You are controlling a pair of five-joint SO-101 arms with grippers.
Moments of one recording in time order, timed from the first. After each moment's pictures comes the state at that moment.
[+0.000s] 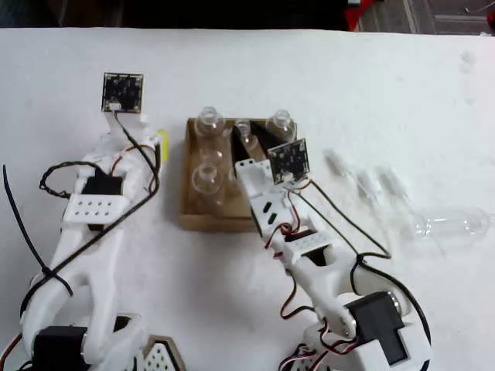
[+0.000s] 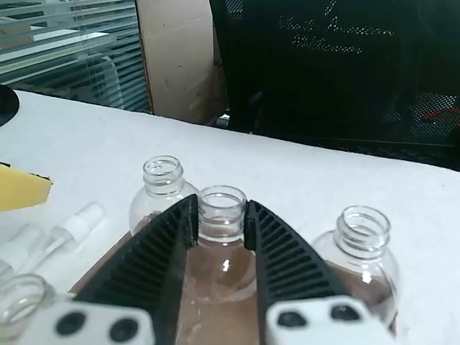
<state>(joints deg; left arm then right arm) -5.5 -22.8 46.8 25.5 0.5 -24.7 -9.5 68.0 -47.1 1.5</state>
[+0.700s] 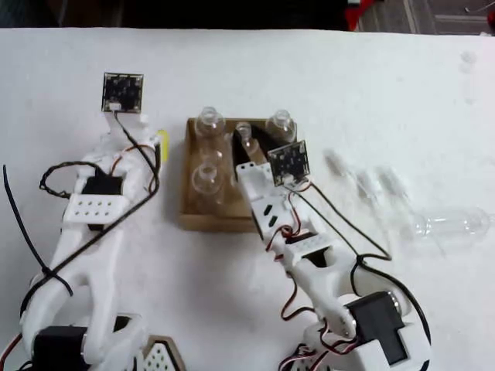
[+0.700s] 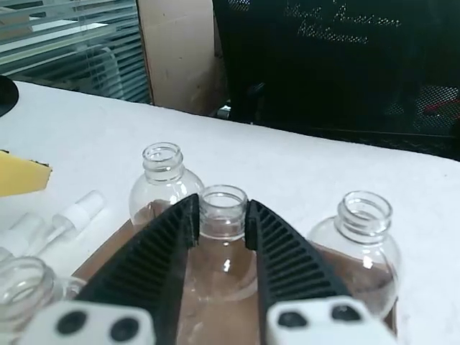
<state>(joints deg) -5.5 -22.8 46.8 25.5 0.5 -24.7 -9.3 69.4 -47.1 1.5</state>
